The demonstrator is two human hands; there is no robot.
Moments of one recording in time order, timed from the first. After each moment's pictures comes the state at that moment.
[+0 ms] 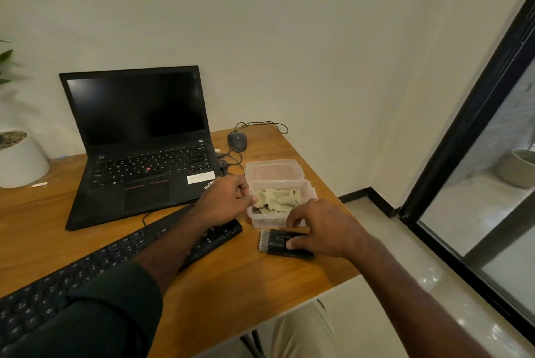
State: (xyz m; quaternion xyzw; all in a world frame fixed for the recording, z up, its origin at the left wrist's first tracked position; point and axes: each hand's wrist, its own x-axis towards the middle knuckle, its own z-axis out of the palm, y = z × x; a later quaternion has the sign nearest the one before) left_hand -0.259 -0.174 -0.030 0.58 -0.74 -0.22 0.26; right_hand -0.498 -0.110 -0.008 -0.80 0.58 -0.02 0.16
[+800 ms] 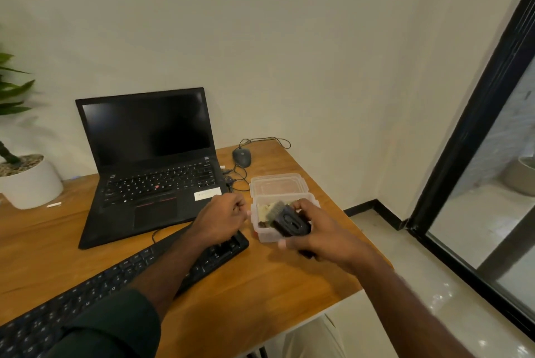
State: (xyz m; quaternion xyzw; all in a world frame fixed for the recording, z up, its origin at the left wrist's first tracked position) left_hand -0.245 -0.158 -0.018 0.58 -0.75 -0.20 0.25; right_hand -0.484 -0.089 0.011 -0.66 0.51 -0.28 0.48
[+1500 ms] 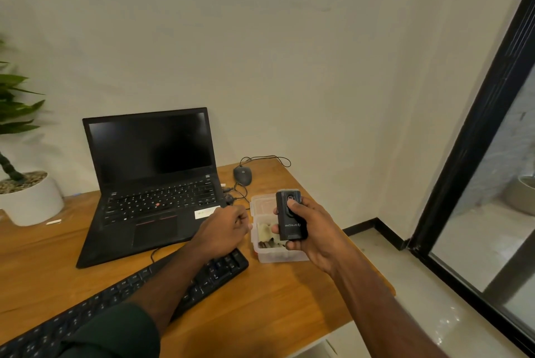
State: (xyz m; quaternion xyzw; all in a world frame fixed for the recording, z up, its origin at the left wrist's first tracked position) left_hand -0.246 -0.160 -0.005 0.56 -0.77 -0.18 0.25; right_hand -0.455 -0.115 0.028 -0.40 0.42 -0.49 0.65
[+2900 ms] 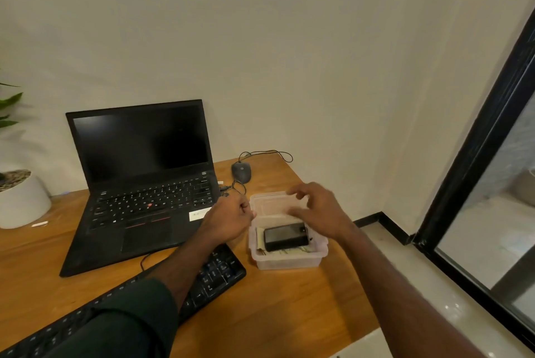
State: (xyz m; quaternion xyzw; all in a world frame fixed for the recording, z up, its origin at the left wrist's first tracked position) left_hand -0.263 -0.220 -0.020 0.62 -0.71 -0.20 0.25; right_hand -0.498 -0.214 -0.010 -0.72 0.57 -0.32 0.24
